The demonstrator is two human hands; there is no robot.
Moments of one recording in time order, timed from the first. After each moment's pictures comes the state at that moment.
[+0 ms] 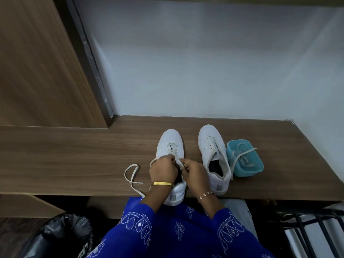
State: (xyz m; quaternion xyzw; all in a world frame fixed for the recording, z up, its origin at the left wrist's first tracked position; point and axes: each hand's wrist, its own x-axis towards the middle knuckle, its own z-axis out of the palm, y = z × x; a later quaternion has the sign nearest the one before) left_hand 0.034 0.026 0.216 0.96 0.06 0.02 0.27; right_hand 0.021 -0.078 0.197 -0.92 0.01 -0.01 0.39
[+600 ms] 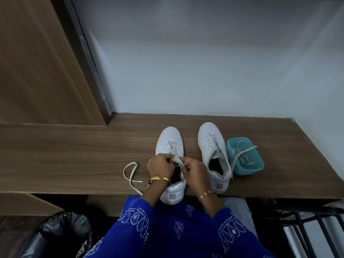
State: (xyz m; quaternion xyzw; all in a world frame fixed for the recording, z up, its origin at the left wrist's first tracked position) left_hand 0.048 0.030 0.199 0.92 0.13 -0.02 0.37; right_hand 0.023 -0.081 0.193 -0.92 0.01 -0.02 0.40
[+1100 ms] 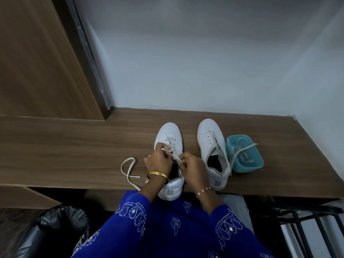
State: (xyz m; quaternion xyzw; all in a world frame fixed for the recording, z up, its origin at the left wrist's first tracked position) left_hand 0.046 0.027 0.197 0.89 0.15 0.05 0.42; right_hand 0.027 -0.082 0.188 -0.93 0.01 -0.01 0.36
